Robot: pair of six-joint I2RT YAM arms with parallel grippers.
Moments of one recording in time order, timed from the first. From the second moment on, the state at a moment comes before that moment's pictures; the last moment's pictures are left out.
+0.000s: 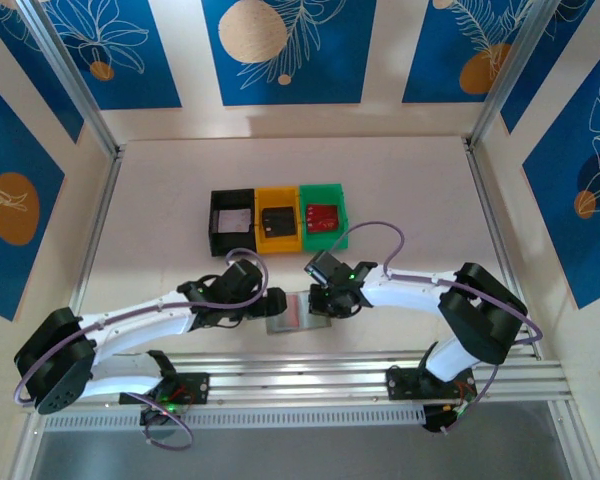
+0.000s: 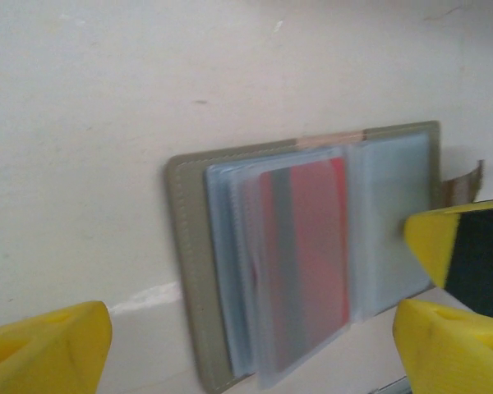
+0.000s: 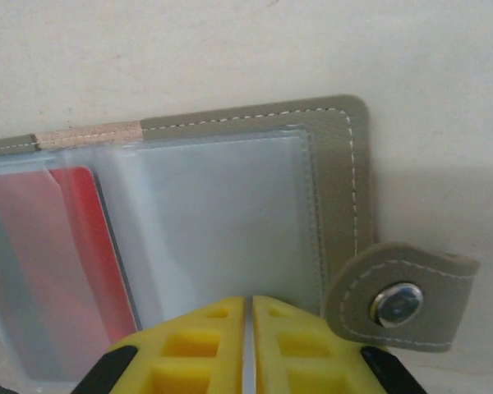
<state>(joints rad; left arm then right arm) -0.89 1.20 0.59 -0.34 0.05 -0.95 0.89 1.53 0.76 -0.44 -0.10 0.98</state>
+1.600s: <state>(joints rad) -0.89 1.33 0.53 -0.06 0.17 -1.07 0.88 1.53 0.74 -0.38 -0.13 0.98</state>
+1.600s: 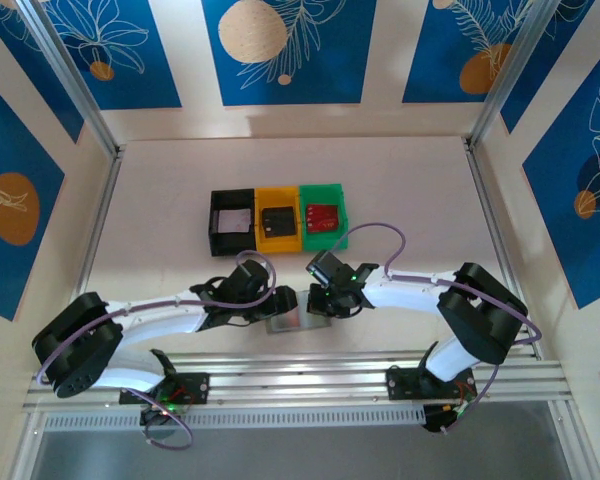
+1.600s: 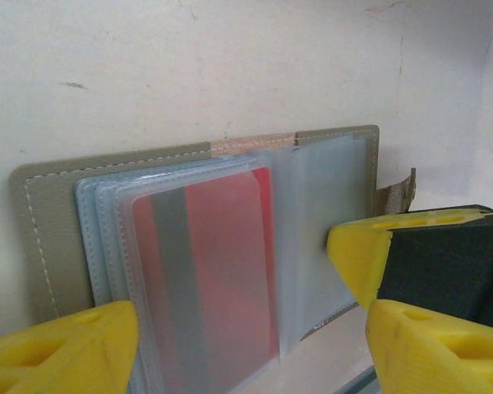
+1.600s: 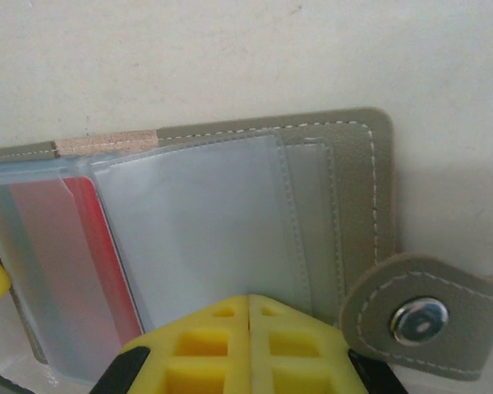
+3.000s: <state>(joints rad) -0.90 1.33 0.53 -0.08 0.17 -1.07 0.88 1.53 0.74 -0.36 -0.15 0.98</state>
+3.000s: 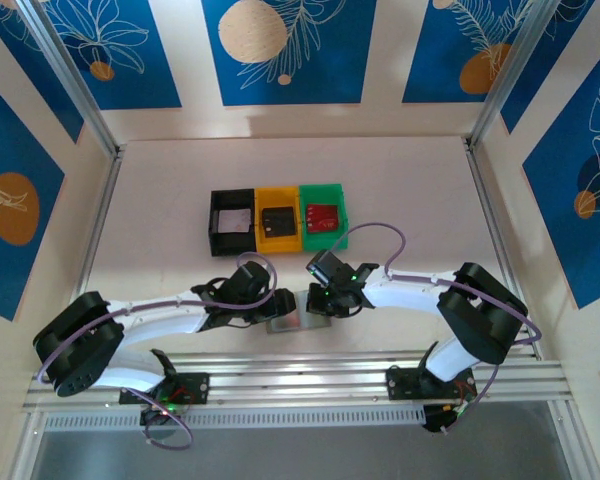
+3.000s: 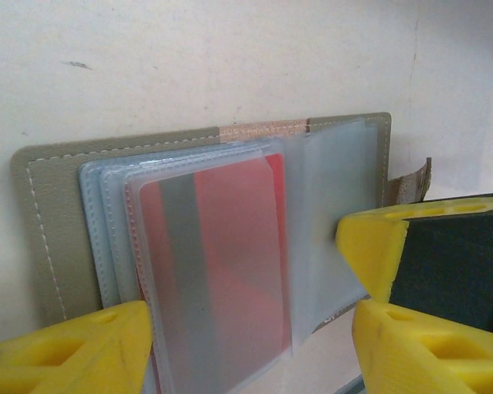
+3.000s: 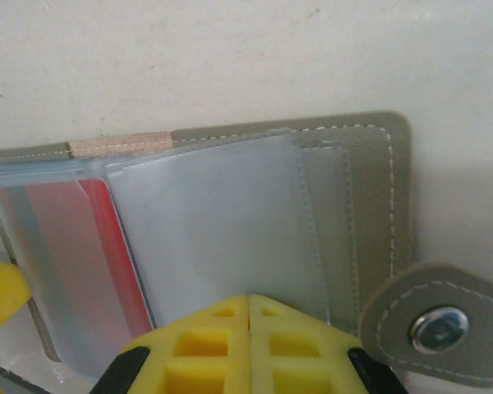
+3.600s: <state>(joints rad) -0.90 1.32 0.54 -0.01 0.18 -1.08 0.88 1.53 0.73 -0.35 -0.16 0.98</state>
